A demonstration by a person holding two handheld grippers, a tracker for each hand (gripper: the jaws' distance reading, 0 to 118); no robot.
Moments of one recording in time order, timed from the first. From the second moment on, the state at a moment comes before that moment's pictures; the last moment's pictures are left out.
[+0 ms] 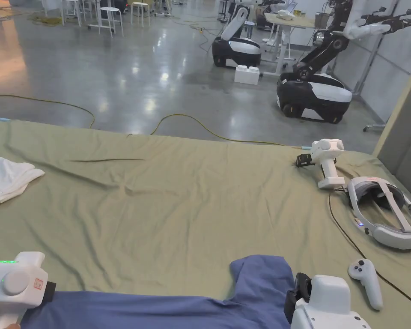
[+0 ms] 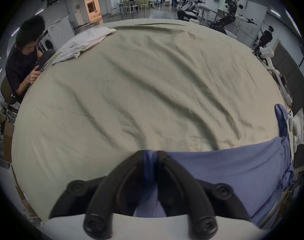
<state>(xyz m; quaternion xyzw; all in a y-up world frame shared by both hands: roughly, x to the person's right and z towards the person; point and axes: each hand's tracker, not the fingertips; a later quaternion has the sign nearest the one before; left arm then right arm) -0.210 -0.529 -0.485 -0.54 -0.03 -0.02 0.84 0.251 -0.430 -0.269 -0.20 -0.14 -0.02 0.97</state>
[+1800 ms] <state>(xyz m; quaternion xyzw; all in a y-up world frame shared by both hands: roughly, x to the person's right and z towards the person) -0.287 -0.452 -0.310 -0.40 -0.11 0.06 0.91 0.345 -0.410 -0.191 -0.40 -0.05 -0.02 0.91</state>
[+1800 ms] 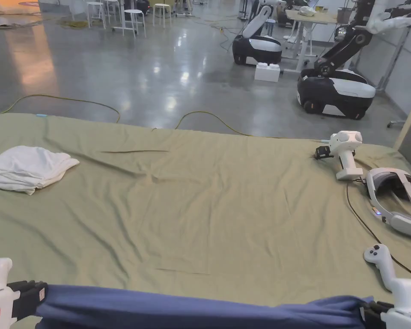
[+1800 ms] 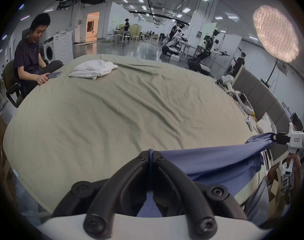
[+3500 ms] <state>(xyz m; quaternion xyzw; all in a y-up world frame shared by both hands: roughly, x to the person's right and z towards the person) -0.149 -0.352 -0.271 -0.09 -0.05 -0.01 0.99 0.178 -0.344 -0.216 -0.01 -0.11 0.02 0.99</state>
